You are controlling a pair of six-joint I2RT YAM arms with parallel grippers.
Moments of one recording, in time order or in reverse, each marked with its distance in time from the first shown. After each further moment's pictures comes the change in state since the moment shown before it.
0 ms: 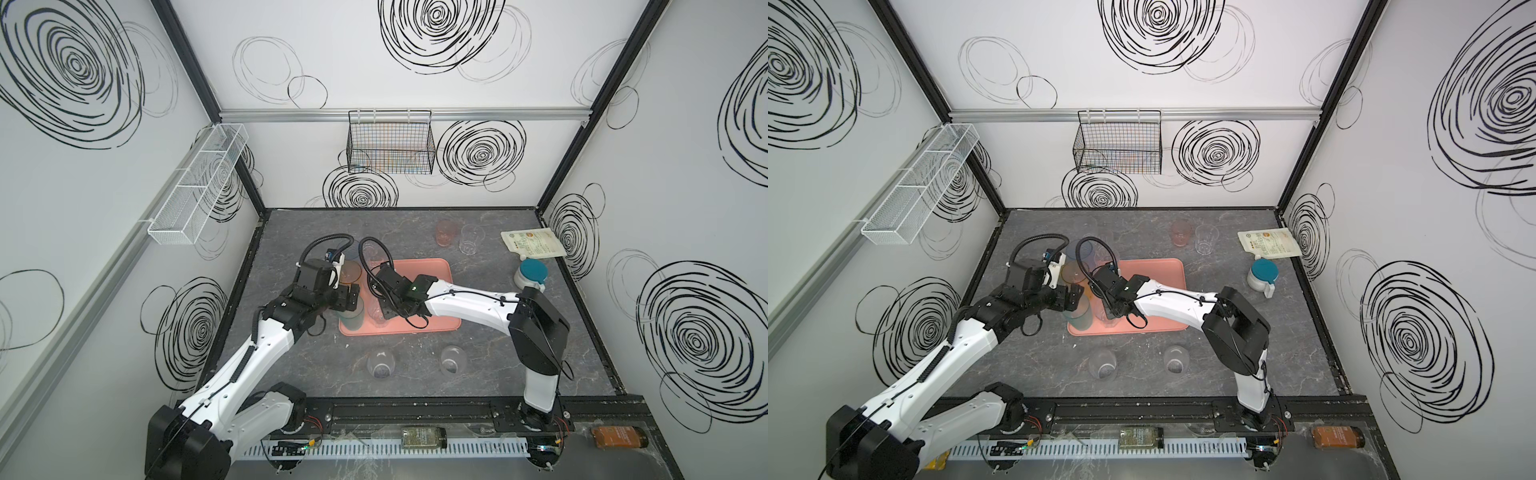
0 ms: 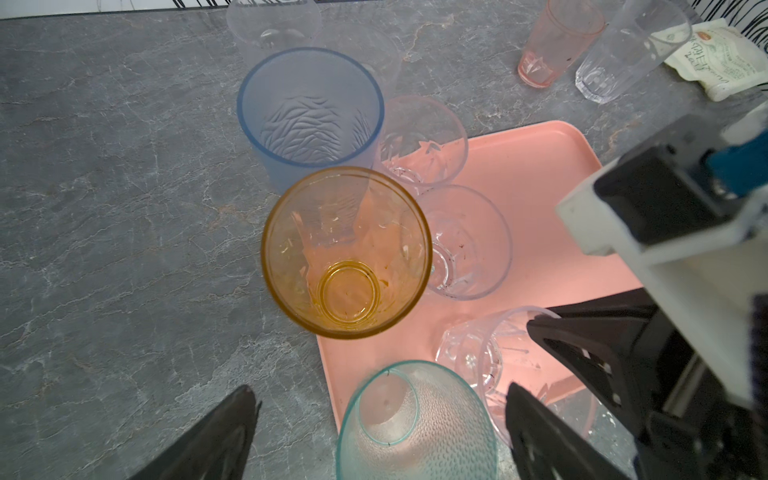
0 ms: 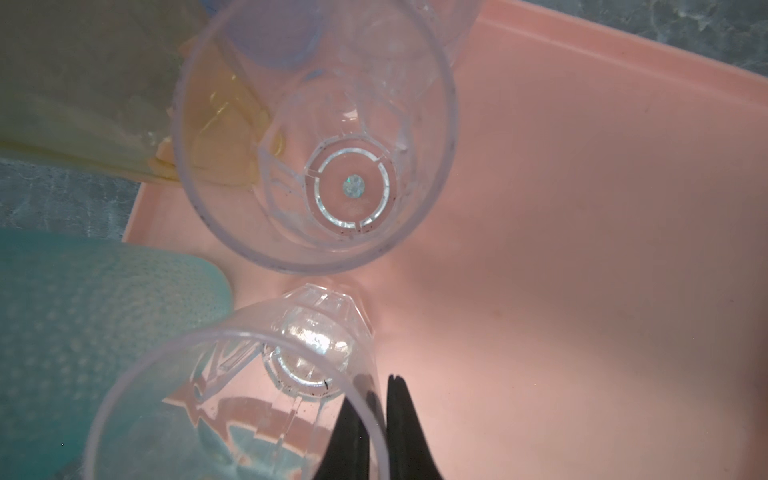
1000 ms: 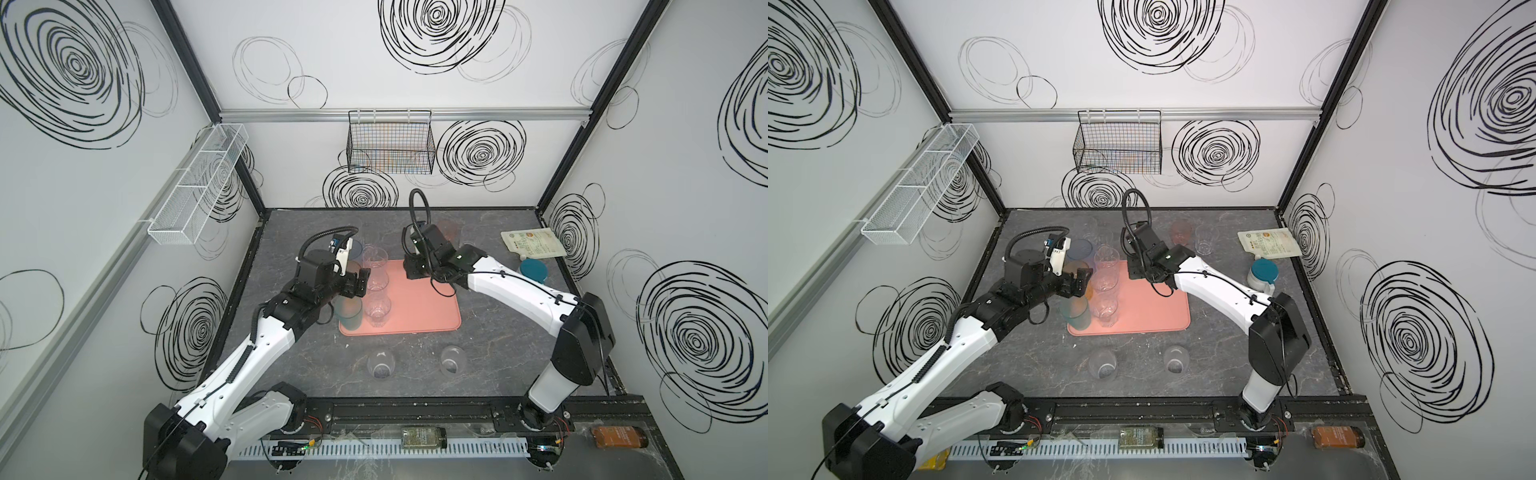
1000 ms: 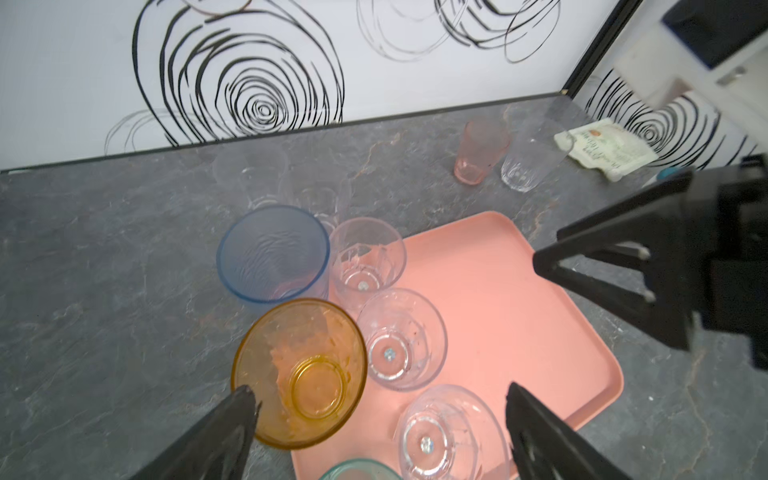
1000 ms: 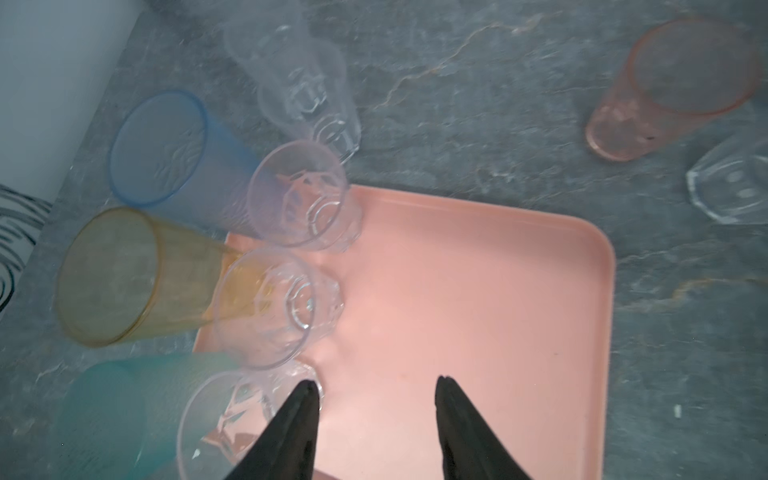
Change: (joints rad) left arm -0.065 0.010 0.068 0.207 0.003 0.034; right arm -0.283 -0.220 0.018 0.008 -0.092 -0.077
